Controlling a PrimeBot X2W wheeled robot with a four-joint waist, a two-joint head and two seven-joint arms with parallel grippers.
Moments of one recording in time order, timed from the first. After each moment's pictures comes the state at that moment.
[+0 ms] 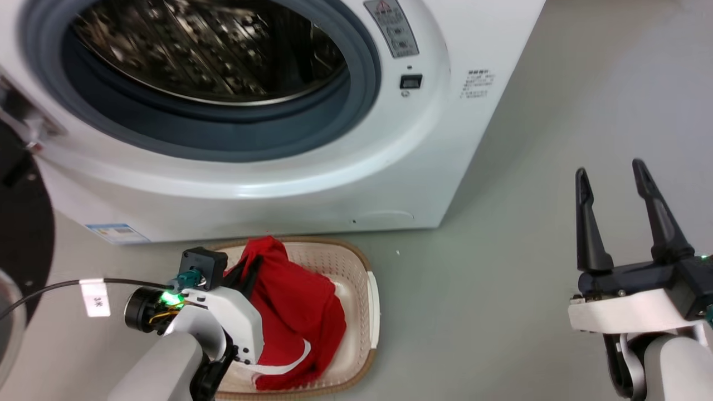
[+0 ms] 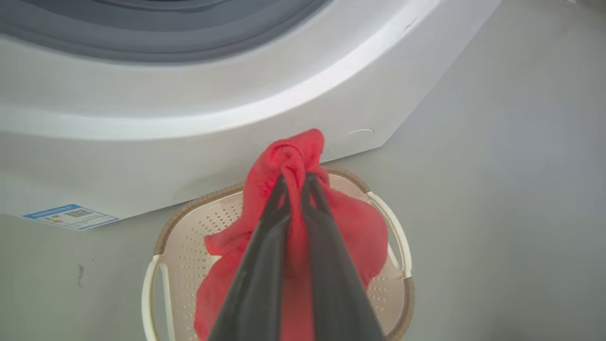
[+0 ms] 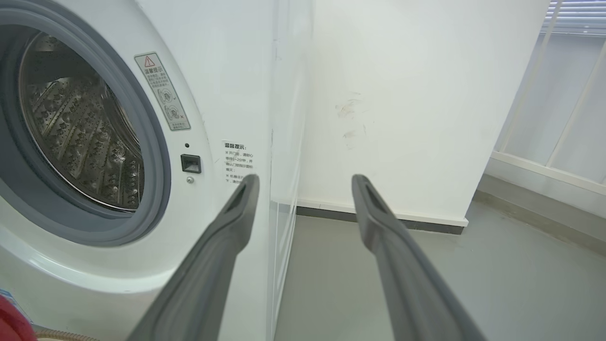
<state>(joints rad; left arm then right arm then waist) -0.40 0.40 -0.60 0.48 -0.59 0.00 -0.08 -0.14 -0.05 -0.04 -0.06 -0.03 0.13 -0.26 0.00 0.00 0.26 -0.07</state>
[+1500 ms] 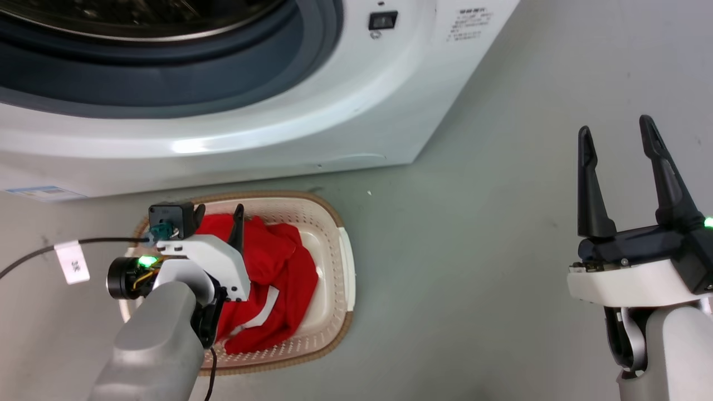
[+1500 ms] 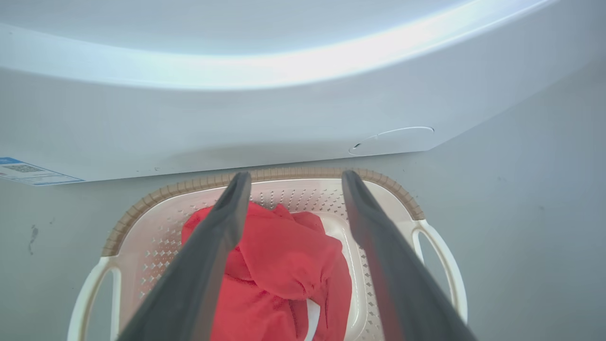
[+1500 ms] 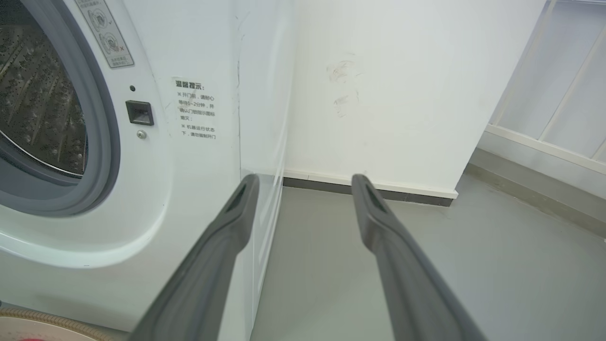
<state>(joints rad) -0.70 0.24 -0.49 1.05 -0.61 -0.03 -0.26 -0.24 -0.05 -0.02 -0.09 -0.03 0.13 -0.26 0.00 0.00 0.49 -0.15</state>
